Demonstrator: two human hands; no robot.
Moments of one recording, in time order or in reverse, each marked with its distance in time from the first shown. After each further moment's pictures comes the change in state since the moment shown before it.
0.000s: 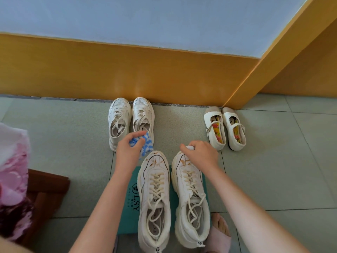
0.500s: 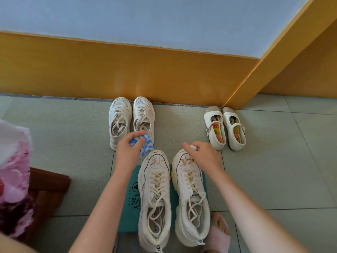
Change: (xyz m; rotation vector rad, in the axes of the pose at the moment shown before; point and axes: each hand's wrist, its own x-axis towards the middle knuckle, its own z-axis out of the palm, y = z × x) left_hand 0.001 -0.006 -0.003 -0.035 -0.018 -0.008; right_hand -0.007 0.005 -0.006 0.112 -0.043 0.013
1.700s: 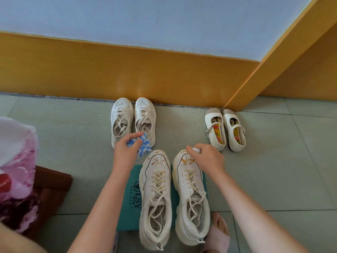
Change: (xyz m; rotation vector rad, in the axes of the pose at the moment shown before) left_hand -0.005 0.001 -0.009 -0.041 0.041 -0.004; right_hand -0.010 -0.002 -0.008 -0.110 0.007 0.021
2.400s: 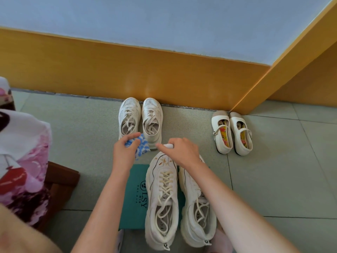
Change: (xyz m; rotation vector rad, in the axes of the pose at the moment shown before) left_hand 0.003 0.000 -0.021 -0.036 0.116 -0.024; right_hand 0.012 -0.084 0.031 -0.054 -0.132 -0.226
